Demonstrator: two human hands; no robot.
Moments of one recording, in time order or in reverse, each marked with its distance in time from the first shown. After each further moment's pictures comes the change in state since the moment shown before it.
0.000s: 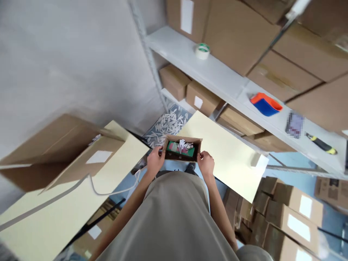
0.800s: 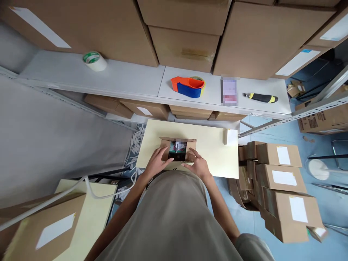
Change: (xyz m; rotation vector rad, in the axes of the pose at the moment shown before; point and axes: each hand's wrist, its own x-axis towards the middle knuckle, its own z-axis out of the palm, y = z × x) left_hand 0.052 0.179 0.152 0.086 -0.531 0.735; right_hand 0.008 0.181 -0.064 0.199 0.042 -0.059
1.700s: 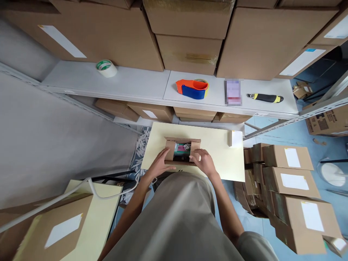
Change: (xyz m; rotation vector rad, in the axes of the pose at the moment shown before) left_hand -0.010 -0.024 -0.005 -0.078 -0.171 -0.095; right_hand 0.017 0.007 -0.008 0.205 0.121 0.007
